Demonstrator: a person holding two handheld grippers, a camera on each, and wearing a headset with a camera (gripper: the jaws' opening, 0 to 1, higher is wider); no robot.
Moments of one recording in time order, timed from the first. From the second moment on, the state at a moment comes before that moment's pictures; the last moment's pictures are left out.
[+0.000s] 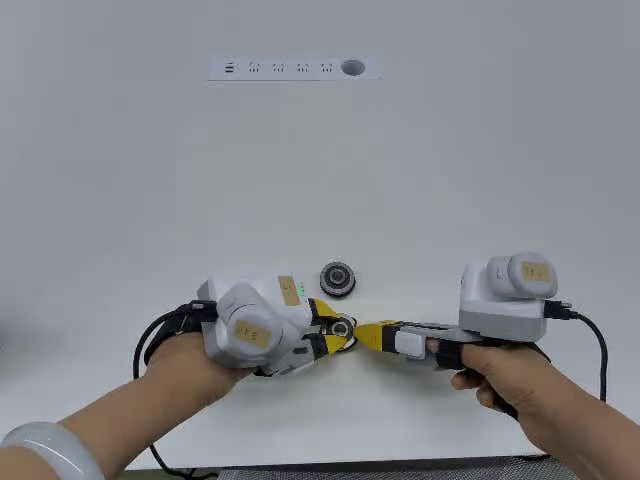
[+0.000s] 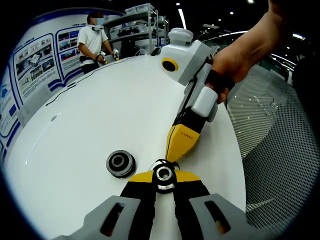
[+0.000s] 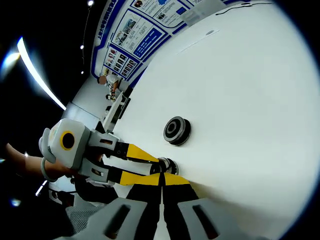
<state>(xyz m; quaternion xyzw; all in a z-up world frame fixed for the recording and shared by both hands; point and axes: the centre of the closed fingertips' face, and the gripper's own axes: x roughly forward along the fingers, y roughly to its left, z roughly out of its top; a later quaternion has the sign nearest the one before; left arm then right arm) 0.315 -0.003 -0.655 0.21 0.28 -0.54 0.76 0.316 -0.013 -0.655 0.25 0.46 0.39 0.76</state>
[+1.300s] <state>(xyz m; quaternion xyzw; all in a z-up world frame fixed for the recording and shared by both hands) 0.315 -0.003 -0.655 0.22 0.28 -0.55 0.76 0.315 -0.003 -0.639 0.27 0.45 0.41 0.75</state>
